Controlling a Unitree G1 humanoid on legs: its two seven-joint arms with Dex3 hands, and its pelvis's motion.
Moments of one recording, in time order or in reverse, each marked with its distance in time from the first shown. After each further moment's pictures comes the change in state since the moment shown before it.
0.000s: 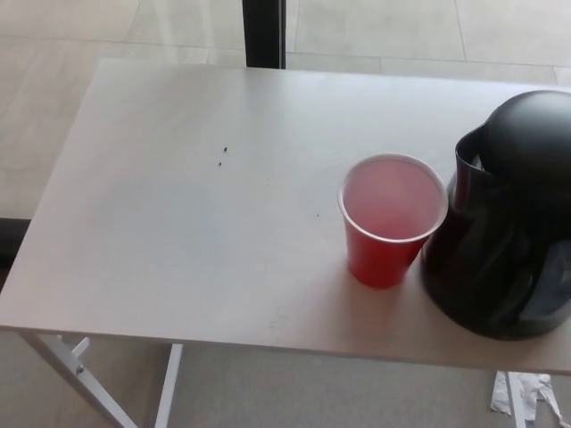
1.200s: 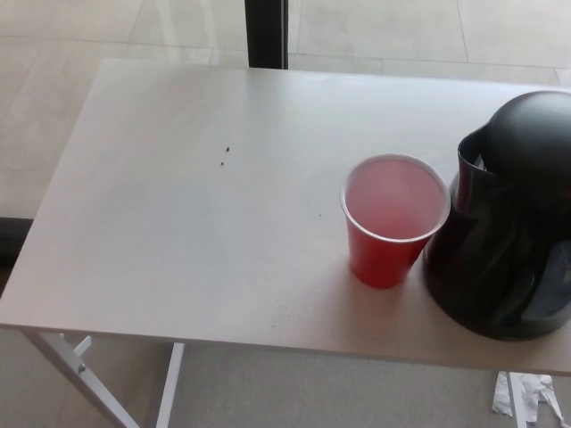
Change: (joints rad) left_arm 0.006 0.000 0.020 0.039 -0.002 -0.052 0.000; right_arm 0.061 -0.065 -0.087 -0.009 0.234 0.058 0.212
